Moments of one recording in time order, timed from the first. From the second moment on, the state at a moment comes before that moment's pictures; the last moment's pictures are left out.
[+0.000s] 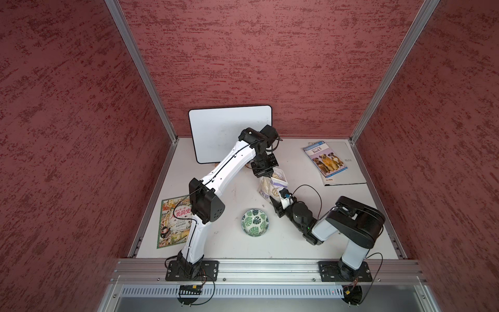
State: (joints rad) left arm -0.66 2.13 2.35 -1.53 0.28 -0.96; right arm 0.82 1.77 0.32 1.26 0.28 0.00
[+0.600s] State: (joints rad) left arm -0.66 1.99 2.35 -1.51 0.31 -0.88; right arm 0.82 1.39 0.30 0.73 0.28 -0.02
